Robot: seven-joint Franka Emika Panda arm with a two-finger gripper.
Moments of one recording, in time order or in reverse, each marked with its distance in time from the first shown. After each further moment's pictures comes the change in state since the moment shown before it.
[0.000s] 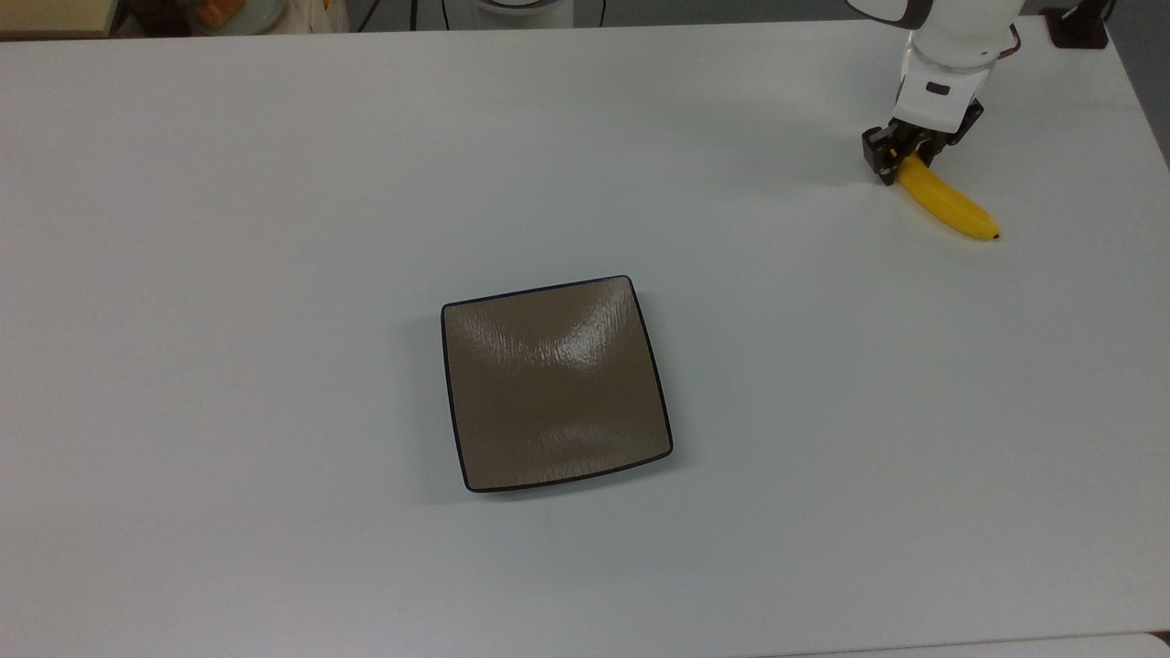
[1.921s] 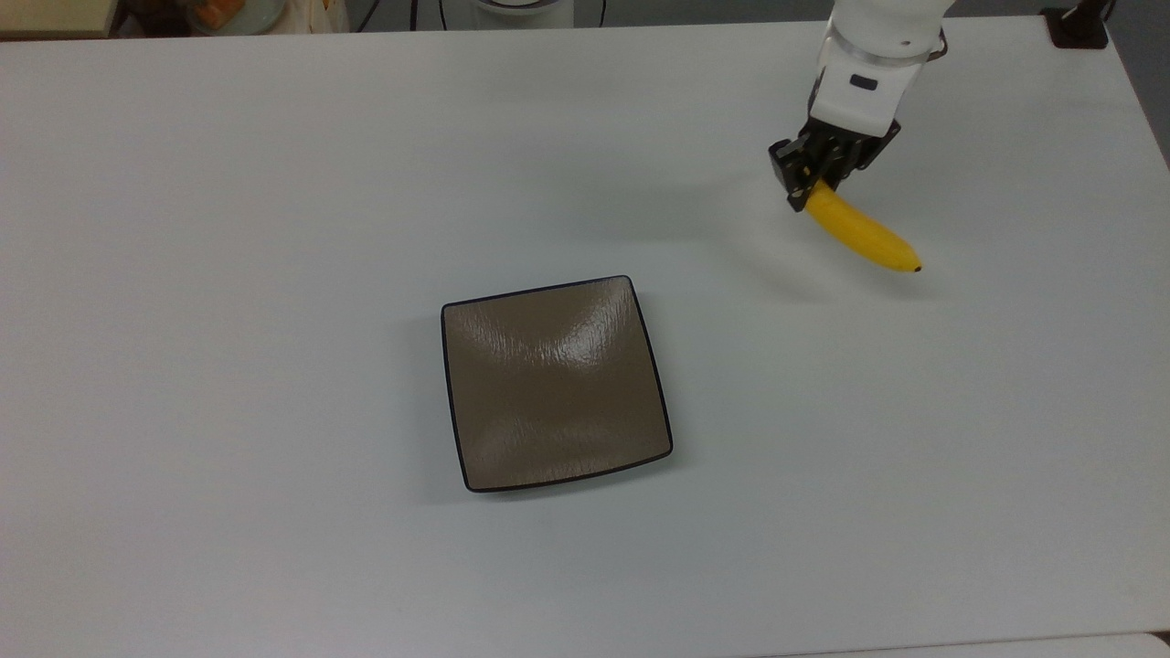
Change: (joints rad) arm -0.152 -0.158 -0.094 0.067 -0.049 -0.235 -0.265
